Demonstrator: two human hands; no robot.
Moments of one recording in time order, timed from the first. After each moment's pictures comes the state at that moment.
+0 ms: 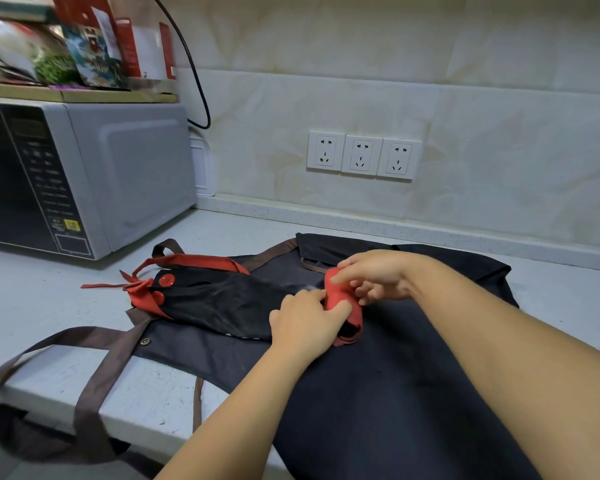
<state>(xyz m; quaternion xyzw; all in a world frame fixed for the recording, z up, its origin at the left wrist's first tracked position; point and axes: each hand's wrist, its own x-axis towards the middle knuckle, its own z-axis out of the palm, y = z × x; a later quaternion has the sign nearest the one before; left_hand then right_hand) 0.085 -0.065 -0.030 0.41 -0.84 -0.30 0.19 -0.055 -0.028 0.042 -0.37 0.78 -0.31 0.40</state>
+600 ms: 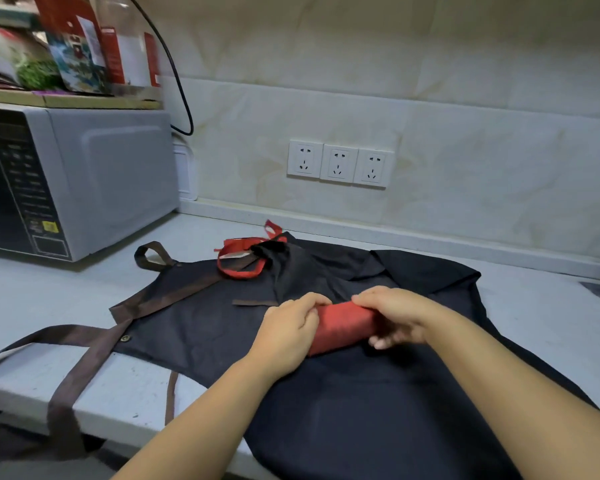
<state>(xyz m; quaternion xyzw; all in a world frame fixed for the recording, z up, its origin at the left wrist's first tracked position) 0.094 -0.058 -0.048 0.24 -0.88 -0.33 0.25 -0.059 0.051 0.023 -0.27 0.79 -0.37 0.41</state>
